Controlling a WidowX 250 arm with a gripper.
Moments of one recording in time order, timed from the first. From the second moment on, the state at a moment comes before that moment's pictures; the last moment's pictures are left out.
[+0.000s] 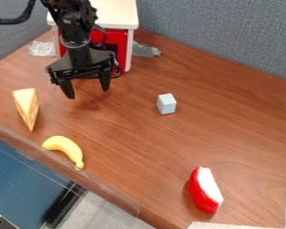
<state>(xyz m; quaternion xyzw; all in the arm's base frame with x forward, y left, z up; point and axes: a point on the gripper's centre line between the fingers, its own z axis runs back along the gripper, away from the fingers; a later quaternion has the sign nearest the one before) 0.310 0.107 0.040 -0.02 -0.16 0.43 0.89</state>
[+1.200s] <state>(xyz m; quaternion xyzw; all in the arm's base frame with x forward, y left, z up) 0.251 0.059 0.111 -0.08 -0.16 0.40 0.90</state>
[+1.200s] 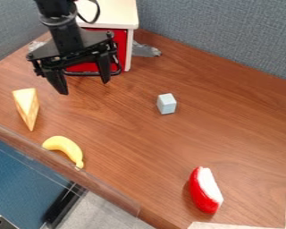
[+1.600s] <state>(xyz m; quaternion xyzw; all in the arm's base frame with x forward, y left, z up) 0.231 0.028 0.123 -0.05 -0.16 0.30 0.94</state>
